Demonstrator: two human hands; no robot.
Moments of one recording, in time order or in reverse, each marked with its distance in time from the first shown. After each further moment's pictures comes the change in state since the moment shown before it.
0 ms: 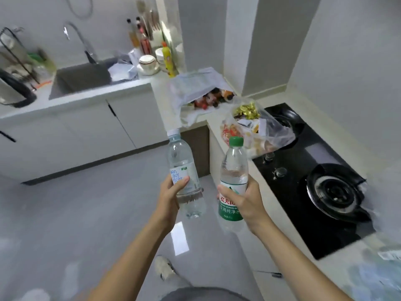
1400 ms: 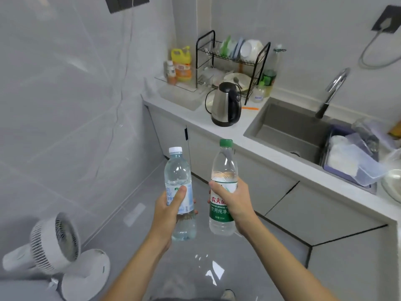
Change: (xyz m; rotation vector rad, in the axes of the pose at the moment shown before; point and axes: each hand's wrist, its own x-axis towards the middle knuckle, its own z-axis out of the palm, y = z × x) left_hand 0.280 0.301 -0.658 -0.248 1.026 0.182; right_hand 0.400 0.040 0.876 -0.222 -0.900 0.215
